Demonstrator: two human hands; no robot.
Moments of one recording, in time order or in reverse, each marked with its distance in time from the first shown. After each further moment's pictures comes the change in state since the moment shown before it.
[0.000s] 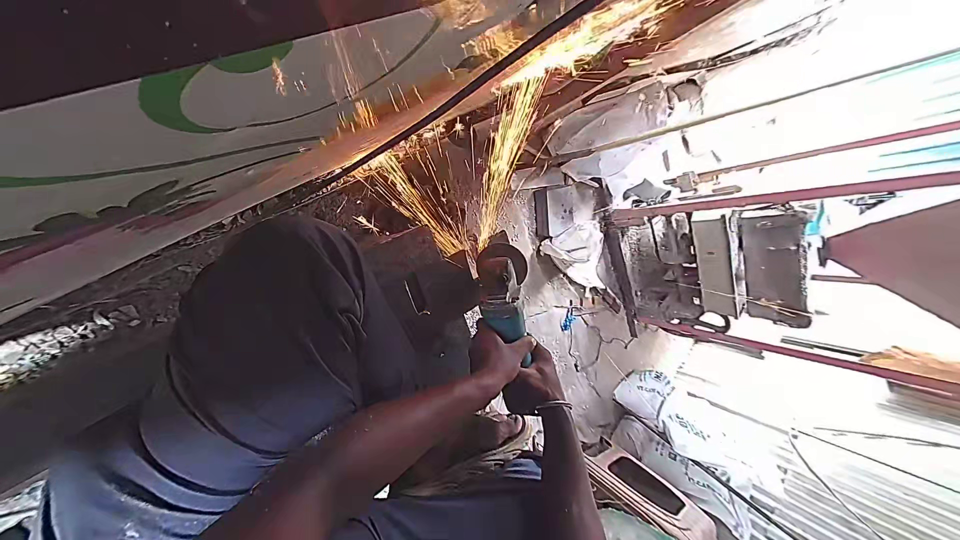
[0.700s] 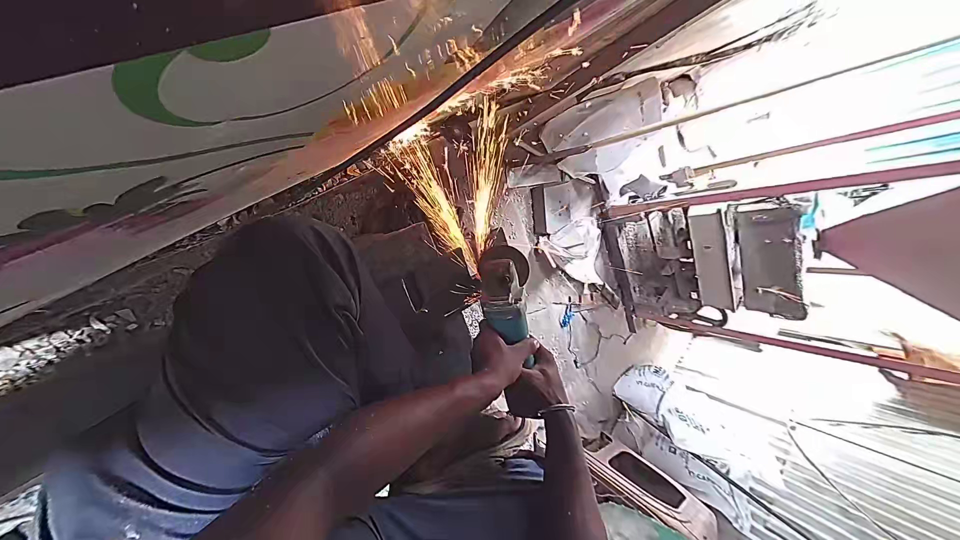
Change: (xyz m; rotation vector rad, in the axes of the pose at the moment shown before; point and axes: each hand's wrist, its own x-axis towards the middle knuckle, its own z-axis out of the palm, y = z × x) left_hand -0.002 -0.003 0.006 0.024 -0.044 0.003; right_hand -0.007 0.006 -0.004 0.018 0.032 0.039
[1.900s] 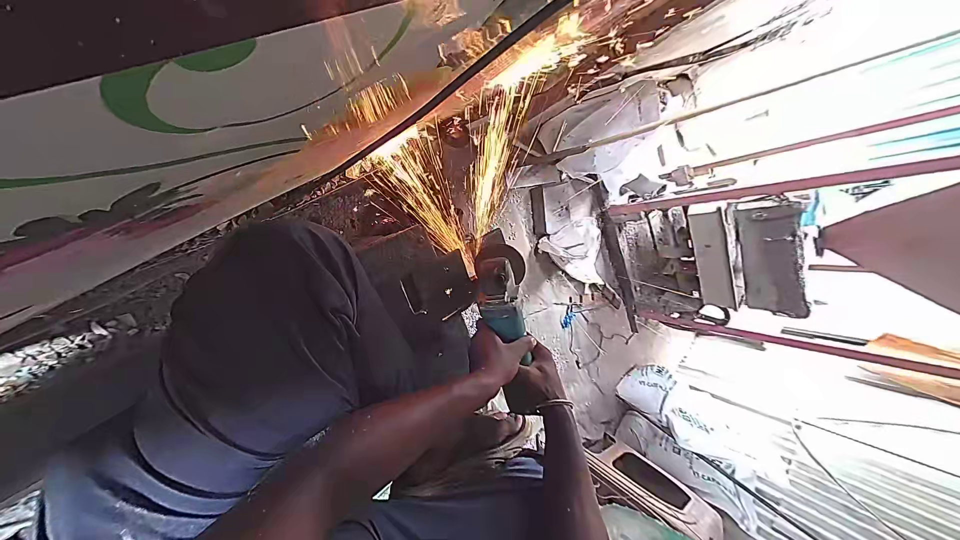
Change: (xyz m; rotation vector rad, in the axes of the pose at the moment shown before) left_hand 0.004 -0.001 -0.003 -0.021 0.014 0.013; right_hand 0.004 -0.001 0.000 -0.020 -0.008 -0.025
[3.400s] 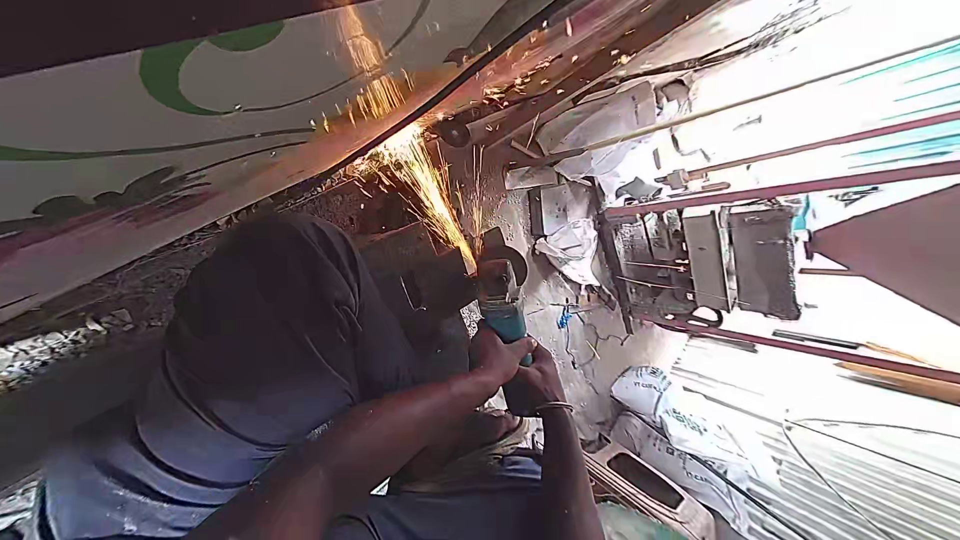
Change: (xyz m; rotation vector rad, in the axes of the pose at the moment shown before) left_hand -0.002 -0.004 0.005 -0.008 -0.023 0.003; right_hand -0.007 0.001 -0.001 -0.064 0.034 0.029
